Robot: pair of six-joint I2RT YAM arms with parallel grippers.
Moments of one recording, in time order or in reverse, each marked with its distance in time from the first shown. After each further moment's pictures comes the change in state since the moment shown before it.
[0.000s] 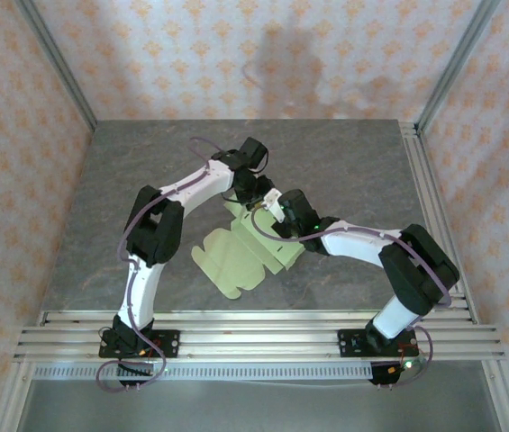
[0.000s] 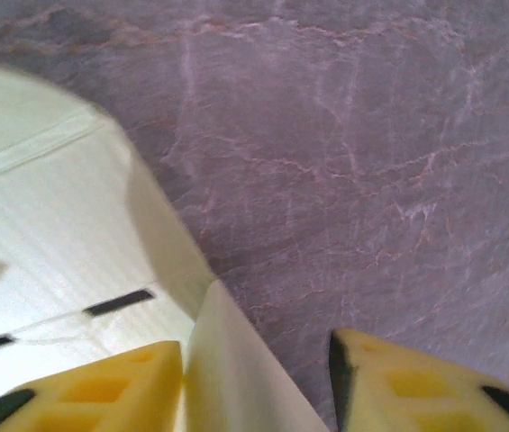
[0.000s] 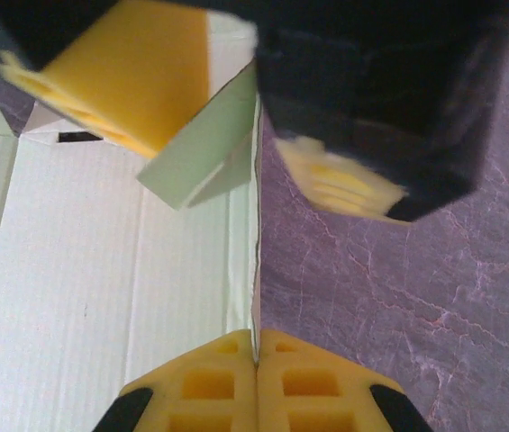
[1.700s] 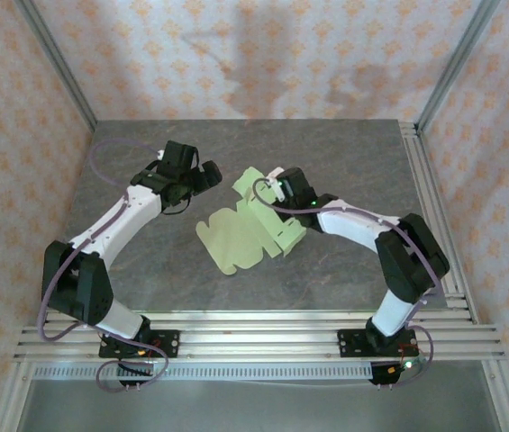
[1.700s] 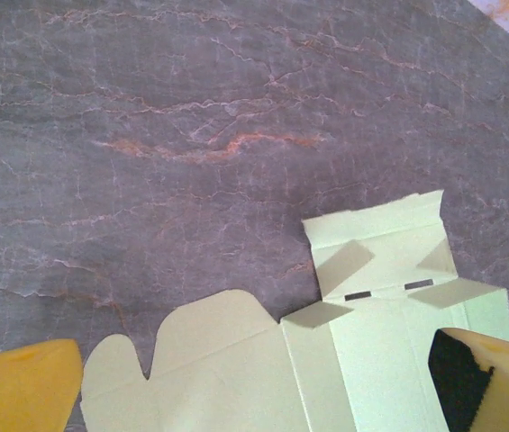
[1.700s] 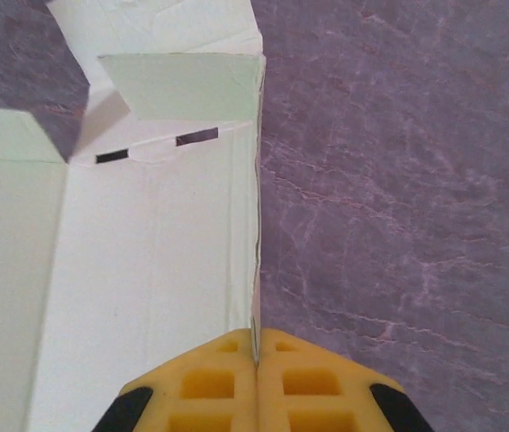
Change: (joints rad) left arm 0.224 -0.634 -0.550 0.206 -0.342 0.174; right arm -0.075 0.090 0.242 -0.217 -0.029 0.138
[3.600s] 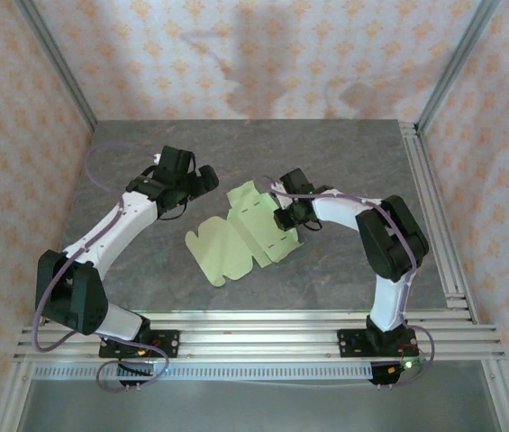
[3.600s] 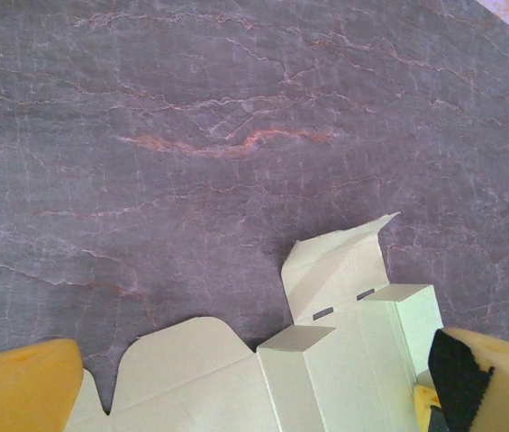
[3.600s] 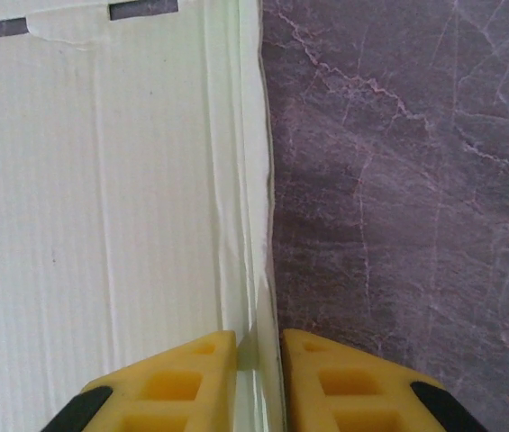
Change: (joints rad) left arm 0.000 -0.059 -0.050 -0.001 -0.022 0.017; right arm -0.085 0.193 0.086 -0.209 -0.297 0.182
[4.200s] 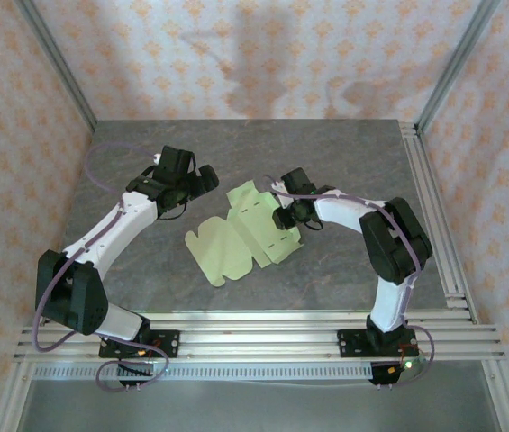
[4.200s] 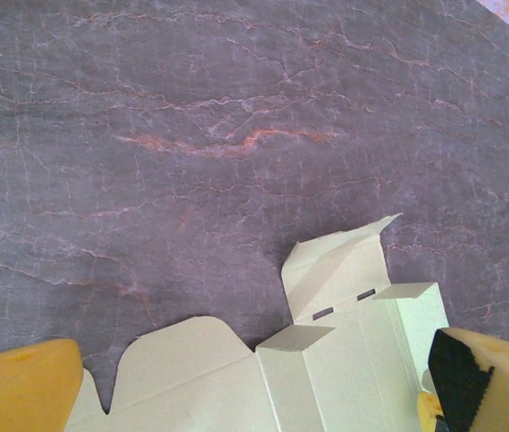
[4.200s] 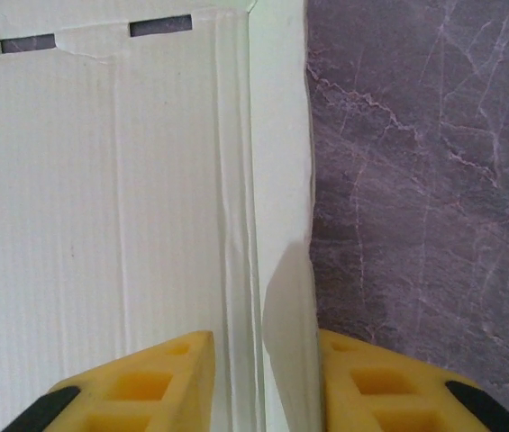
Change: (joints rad) left arm 0.000 0.000 0.000 0.000 0.001 0.000; right arm 0.000 -0.030 -0.013 0.006 0.000 -0.011
